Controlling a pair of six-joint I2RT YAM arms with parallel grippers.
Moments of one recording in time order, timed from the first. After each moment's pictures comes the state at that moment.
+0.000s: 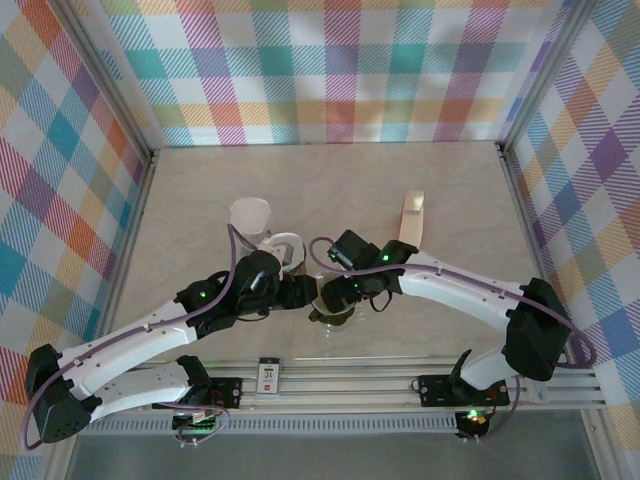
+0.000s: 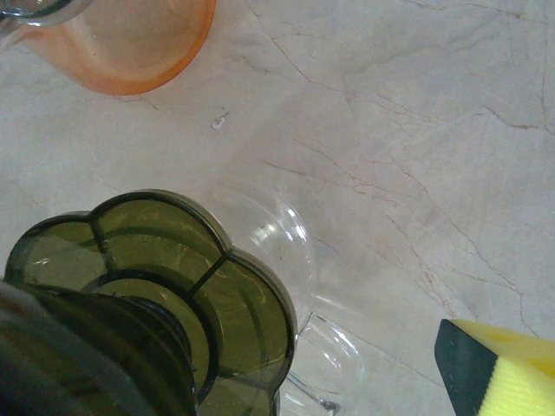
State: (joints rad) left arm -0.93 0.98 0.79 -0.47 0.02 -0.89; right arm 0.95 1.47 1.12 -0.86 0.04 0.41
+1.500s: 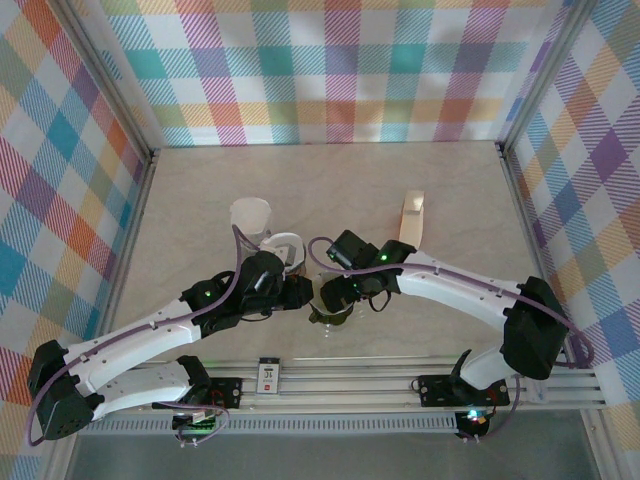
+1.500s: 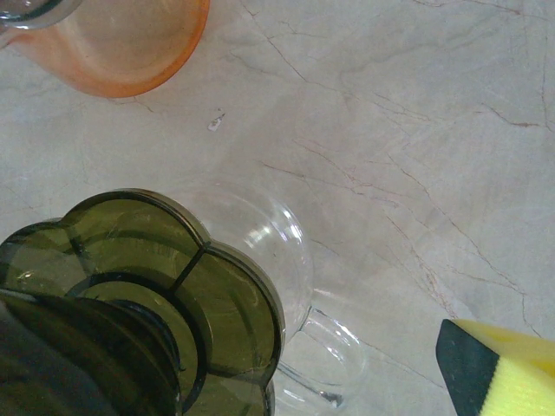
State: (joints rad) left arm -0.93 1.01 0.77 -0.45 0.02 -0.90; right arm 0.95 1.47 1.12 -0.86 0.05 0.42
